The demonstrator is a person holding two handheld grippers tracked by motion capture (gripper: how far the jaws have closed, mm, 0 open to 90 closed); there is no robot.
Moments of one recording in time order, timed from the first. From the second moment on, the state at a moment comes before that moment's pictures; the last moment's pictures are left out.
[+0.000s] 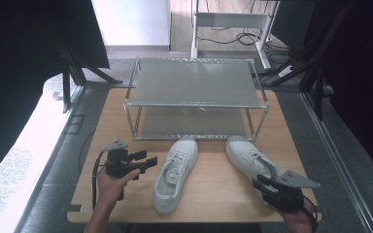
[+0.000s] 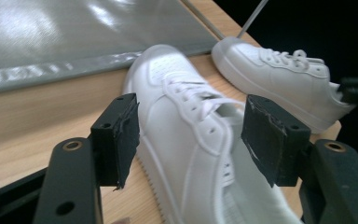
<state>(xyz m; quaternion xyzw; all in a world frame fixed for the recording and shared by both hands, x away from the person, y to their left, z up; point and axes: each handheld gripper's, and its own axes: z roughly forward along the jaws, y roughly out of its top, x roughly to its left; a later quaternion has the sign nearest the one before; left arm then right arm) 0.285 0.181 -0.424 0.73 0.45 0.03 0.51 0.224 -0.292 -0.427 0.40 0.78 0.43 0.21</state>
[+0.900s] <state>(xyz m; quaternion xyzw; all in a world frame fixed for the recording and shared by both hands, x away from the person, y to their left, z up) 0.284 0.153 -0.425 0.75 0.45 0.06 0.47 0.266 -0.312 -0.418 0.46 0.72 0.47 0.23</state>
